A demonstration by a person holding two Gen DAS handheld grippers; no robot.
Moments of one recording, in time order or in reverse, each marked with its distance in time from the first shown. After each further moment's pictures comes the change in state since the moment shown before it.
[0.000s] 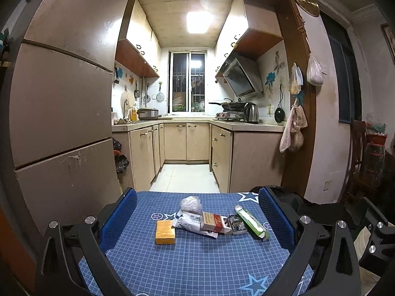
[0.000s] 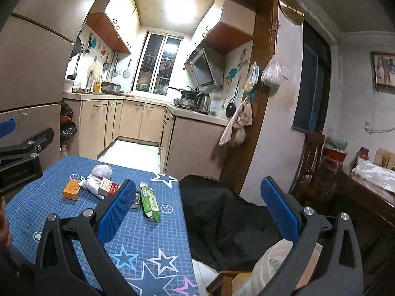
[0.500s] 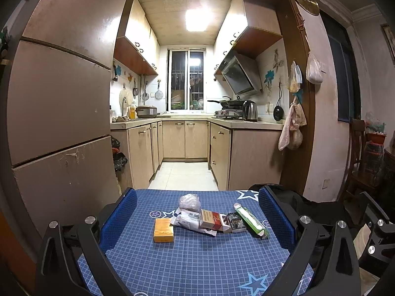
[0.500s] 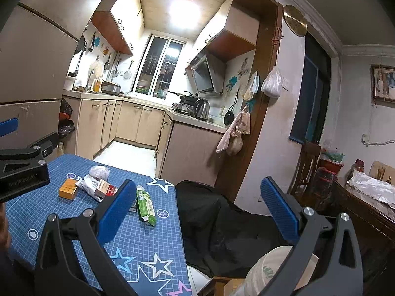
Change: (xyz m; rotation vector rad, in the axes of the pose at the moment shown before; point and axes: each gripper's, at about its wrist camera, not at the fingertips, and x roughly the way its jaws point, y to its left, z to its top) left arm 0.003 -0.001 -0.003 0.001 0.011 -0.007; right arm -0.004 0.010 0.002 -0.045 -0.024 -0.017
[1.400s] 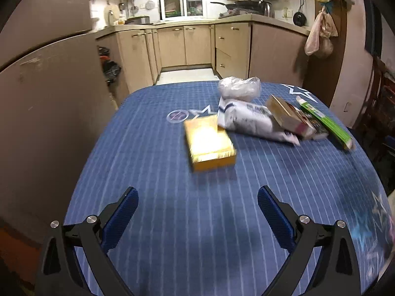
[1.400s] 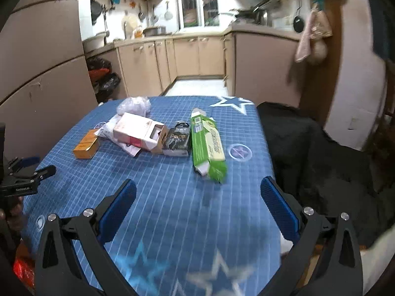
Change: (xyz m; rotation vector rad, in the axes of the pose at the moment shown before) left arm 0.218 0.112 -0.137 0.071 0.575 -0.020; right arm 0.239 0.060 -0.101 0.144 0.464 0.498
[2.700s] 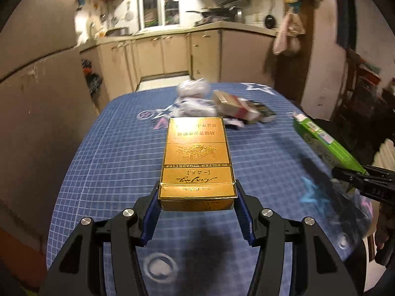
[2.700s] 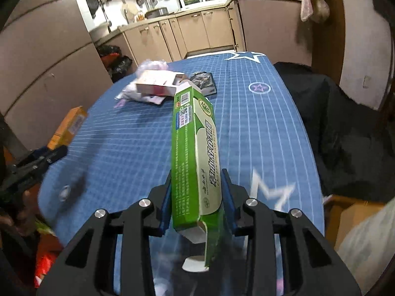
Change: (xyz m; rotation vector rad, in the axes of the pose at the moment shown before) left arm -0.091 -0.050 -0.056 0.071 -0.064 -0.116; right arm -0.054 0.013 -0.084 0.155 0.119 0.157
